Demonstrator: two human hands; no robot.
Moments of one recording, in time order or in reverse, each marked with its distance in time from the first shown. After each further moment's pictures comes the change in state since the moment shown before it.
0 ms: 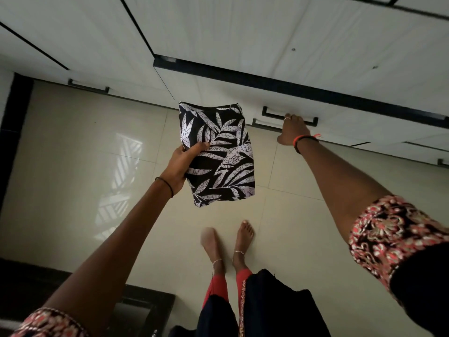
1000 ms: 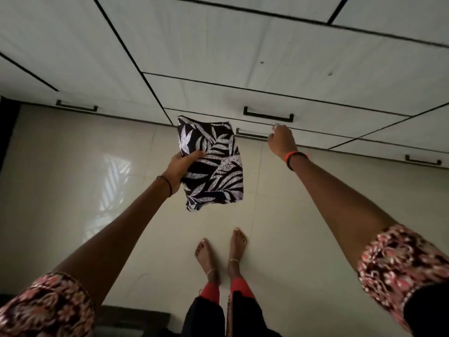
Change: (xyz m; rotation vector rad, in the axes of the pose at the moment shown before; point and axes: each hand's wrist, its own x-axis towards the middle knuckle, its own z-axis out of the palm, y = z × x) left_hand 0.001 -0.005 0.018 0.112 -0.035 -0.019; right_hand -0.055 0.009 -0.006 0.405 0.257 0.082
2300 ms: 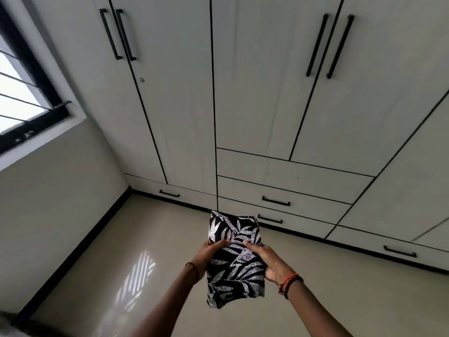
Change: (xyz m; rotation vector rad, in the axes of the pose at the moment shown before) left_hand -0.458 -0.086 -0.033 -0.037 -0.080 0.266; right_hand -0.509 -0.078 -0.091 1.142 -0.631 0.048
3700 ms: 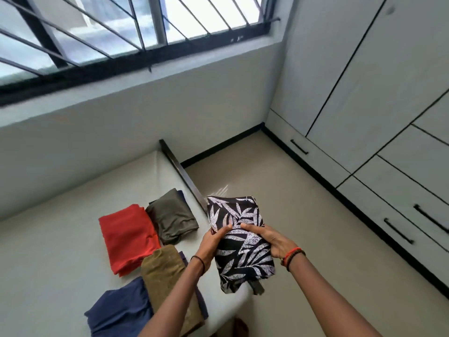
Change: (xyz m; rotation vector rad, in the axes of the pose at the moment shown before) left_hand -0.292 -0.264 -0.299 -0.541 0.573 0.055; right_hand -0.042 0.261 0.379 -0.548 -0.494 0.368
